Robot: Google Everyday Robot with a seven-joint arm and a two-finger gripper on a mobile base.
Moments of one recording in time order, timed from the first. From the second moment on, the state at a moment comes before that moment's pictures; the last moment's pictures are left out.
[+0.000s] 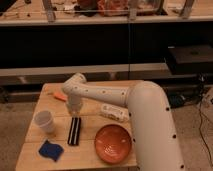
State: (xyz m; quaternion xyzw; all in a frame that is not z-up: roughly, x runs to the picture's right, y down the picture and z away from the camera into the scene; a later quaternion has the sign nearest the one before) arm -0.193 0.147 0.869 -0.20 -0.31 -0.61 0.70
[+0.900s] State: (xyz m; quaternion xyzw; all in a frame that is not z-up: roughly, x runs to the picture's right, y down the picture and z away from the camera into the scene) arm -0.189 0.156 0.861 -0.21 -0.32 -0.62 0.69
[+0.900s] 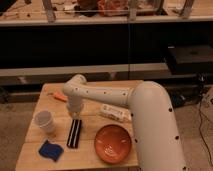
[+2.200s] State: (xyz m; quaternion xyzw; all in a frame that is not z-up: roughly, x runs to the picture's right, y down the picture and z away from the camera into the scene) arm -0.184 0.163 0.853 -0.22 -0.32 -0.62 0.68
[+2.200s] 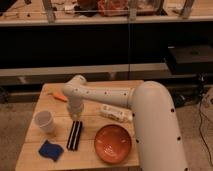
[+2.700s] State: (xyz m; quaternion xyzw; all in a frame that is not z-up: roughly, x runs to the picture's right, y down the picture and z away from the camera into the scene) arm -0.182 0.166 0.850 -0.22 -0.32 -0.62 0.68
